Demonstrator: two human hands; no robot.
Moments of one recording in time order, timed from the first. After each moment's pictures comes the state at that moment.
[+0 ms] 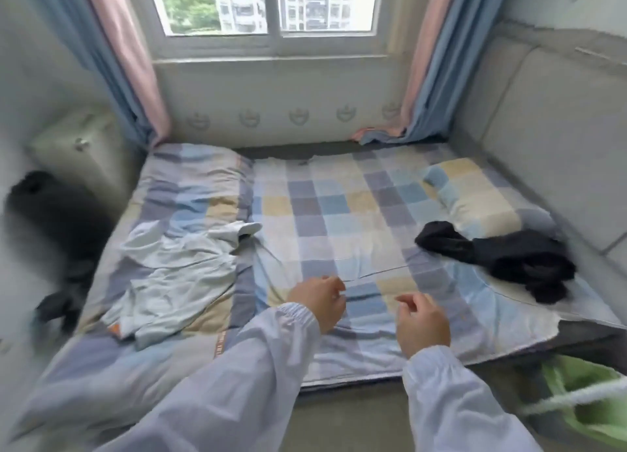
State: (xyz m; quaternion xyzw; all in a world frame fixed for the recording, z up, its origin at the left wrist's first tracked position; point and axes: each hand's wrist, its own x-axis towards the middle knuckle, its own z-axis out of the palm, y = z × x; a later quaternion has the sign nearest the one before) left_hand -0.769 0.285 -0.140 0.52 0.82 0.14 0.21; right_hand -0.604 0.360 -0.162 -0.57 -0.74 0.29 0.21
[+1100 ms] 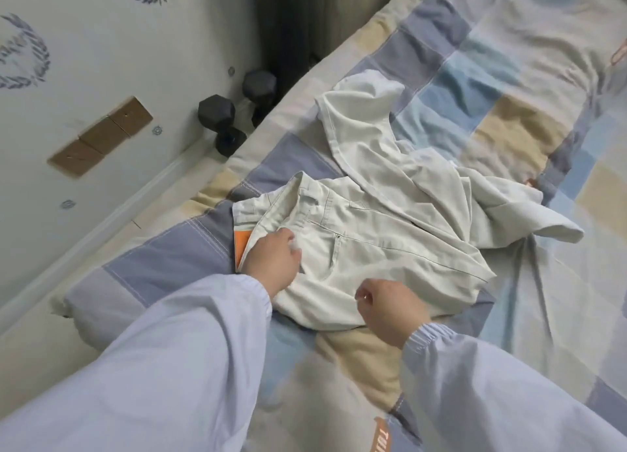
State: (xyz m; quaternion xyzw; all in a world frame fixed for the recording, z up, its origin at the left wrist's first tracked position) left_hand -1.298 0.108 -0.565 -0.06 0.94 0.22 0.26; right_hand -1.231 0.290 -0.550 -0.07 -0.93 0.19 -0.32
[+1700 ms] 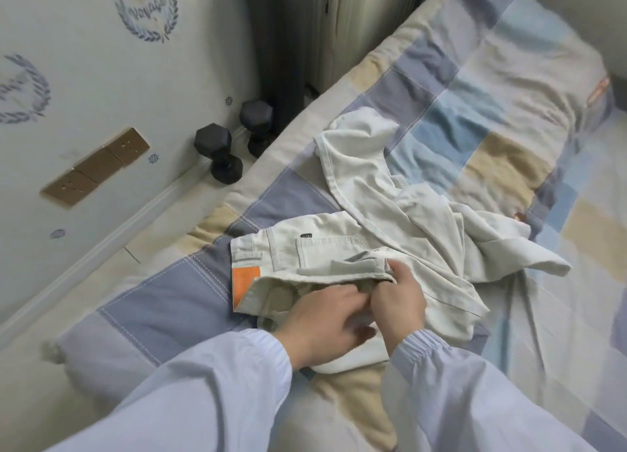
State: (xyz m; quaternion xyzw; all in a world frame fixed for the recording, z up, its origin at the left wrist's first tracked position) left_hand -1.272 0.154 -0.506 0.27 0.89 0.29 0.22; right_hand -1.272 0.276 -0.493 -0.40 -0.77 0.49 -0.09
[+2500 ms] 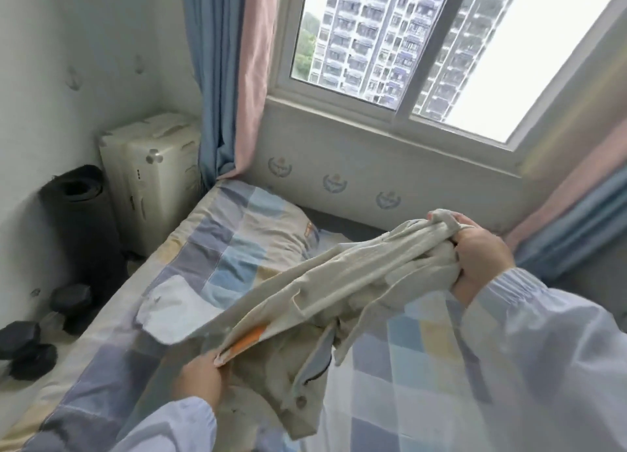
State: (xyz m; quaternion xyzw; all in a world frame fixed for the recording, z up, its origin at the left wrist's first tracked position) left_hand -1.240 0.271 -0.302 0.11 0.93 0.29 0.18; right_hand -1.111 0.536 -0.012 -0.37 -0.61 0.65 0.26
